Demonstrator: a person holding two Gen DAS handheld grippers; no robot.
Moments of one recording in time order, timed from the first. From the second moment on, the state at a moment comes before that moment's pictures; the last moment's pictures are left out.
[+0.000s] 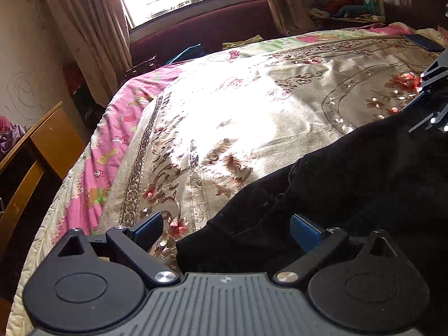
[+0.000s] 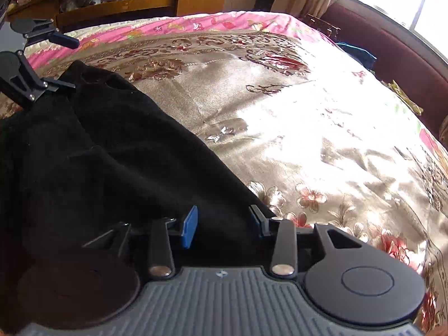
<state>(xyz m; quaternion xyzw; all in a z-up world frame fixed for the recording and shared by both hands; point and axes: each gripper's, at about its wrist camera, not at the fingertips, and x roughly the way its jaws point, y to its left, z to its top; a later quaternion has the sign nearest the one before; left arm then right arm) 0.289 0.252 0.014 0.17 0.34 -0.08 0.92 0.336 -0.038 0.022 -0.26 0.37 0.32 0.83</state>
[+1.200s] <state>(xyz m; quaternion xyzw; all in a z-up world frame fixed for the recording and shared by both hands) 0.196 0.240 0.084 0.09 0.28 -0.20 0.93 0.358 -0.037 0.020 -0.33 0.35 0.32 0.82</state>
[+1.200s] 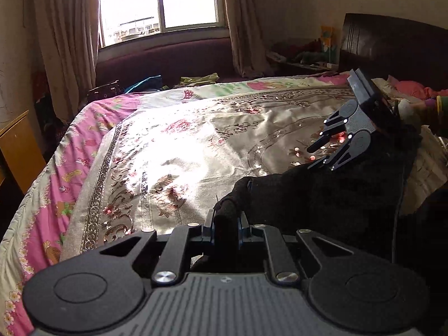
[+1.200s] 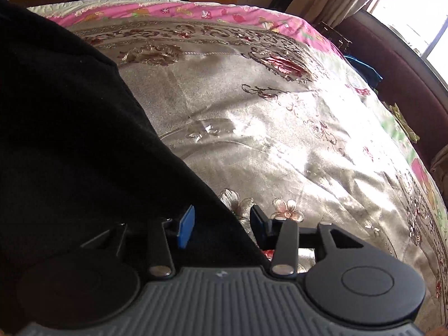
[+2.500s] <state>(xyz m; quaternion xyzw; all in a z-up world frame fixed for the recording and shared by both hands) 0.078 0.152 -0.002 0.28 0.28 -0.14 0.90 0.267 -0.012 0.007 -0.43 0.31 0.36 0.77</state>
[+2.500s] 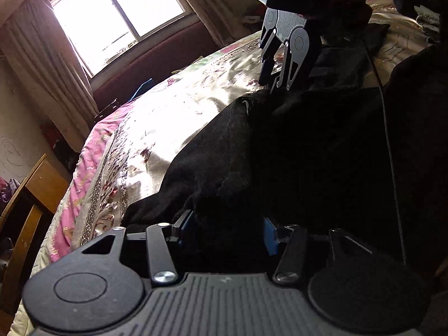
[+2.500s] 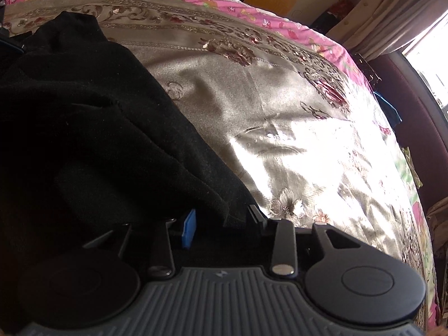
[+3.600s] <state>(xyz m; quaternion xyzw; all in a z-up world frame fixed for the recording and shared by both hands) -0.008 0.265 0.012 0.15 0.29 -0.07 0.94 0.012 0.013 0.008 -0.28 0.44 0.37 0.77</state>
